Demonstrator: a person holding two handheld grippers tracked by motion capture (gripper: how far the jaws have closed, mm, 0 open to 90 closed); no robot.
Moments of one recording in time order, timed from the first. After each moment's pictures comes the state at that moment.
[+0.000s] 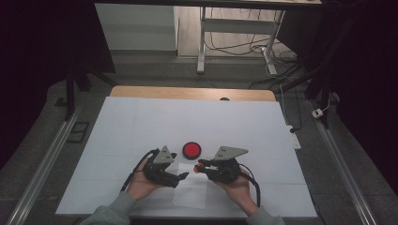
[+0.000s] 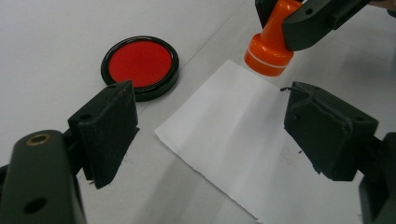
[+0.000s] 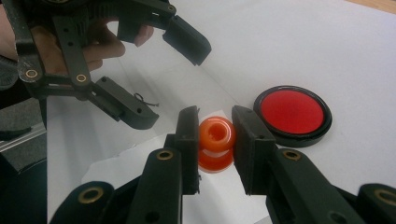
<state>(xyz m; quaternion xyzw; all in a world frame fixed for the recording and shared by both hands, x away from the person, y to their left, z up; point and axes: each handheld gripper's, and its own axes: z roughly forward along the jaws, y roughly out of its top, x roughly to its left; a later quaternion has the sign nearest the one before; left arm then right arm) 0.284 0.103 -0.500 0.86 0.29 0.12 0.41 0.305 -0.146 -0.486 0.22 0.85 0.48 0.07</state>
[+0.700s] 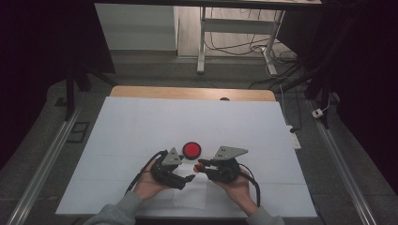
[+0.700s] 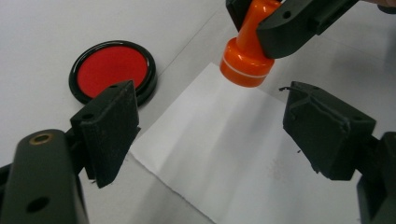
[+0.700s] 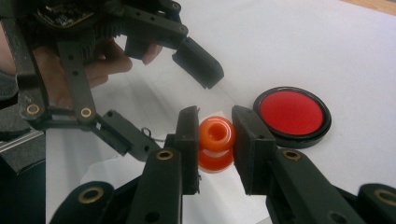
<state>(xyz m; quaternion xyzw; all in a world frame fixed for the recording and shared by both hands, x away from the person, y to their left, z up) 0.286 0.082 -0.504 0.87 0.27 0.11 0.41 0.305 -0.146 -0.486 0.22 0.84 0.48 0.07</state>
